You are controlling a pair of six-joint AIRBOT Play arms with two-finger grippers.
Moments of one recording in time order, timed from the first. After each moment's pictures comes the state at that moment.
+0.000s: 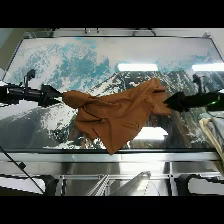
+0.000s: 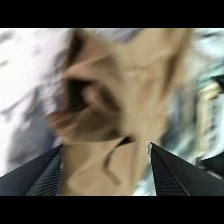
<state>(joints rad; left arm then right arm) 0.35 -1.66 1.24 0.66 -1.42 -1.04 -0.35 -1.50 0.95 -0.61 1.26 0.96</state>
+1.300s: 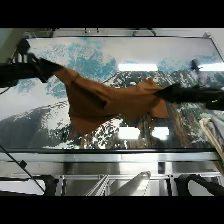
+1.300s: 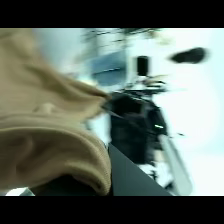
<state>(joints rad) 0.30 -1.59 1.42 0.02 -1.69 -1.11 -0.25 -1.14 0.93 -0.35 1.28 0.98</state>
